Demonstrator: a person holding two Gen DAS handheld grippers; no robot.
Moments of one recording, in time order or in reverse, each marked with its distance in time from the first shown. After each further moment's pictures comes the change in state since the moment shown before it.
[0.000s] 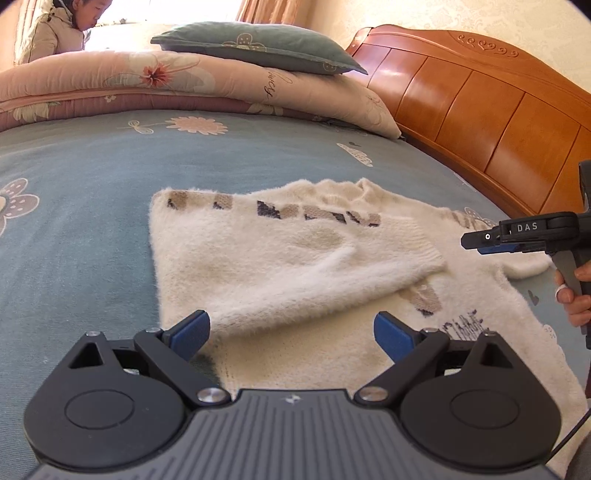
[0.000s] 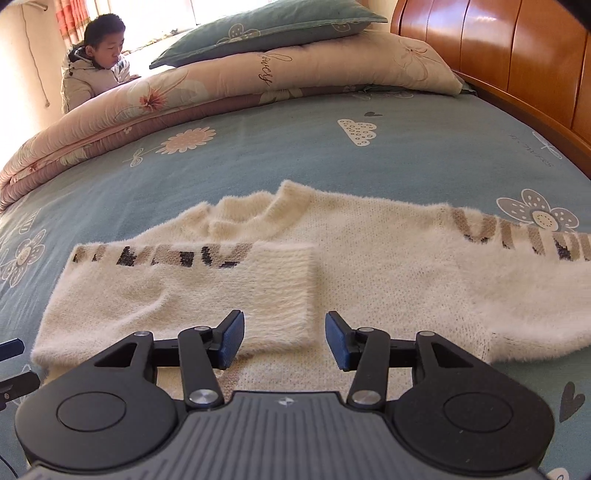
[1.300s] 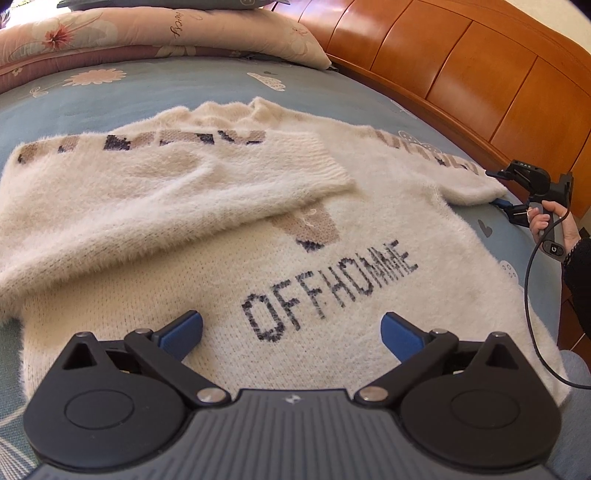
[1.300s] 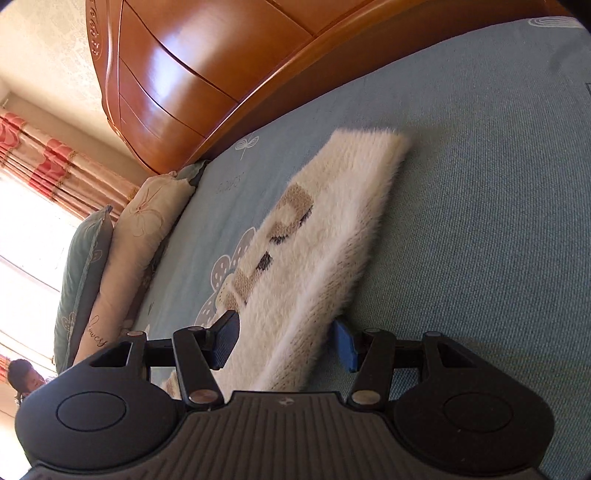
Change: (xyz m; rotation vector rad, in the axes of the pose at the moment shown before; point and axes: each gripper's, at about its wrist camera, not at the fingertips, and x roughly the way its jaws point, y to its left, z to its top) left arm 0.055 -0.086 -0.026 0.113 0.168 -0.127; right arm -0.020 -0.391 -0.061 0.954 -0.360 0.013
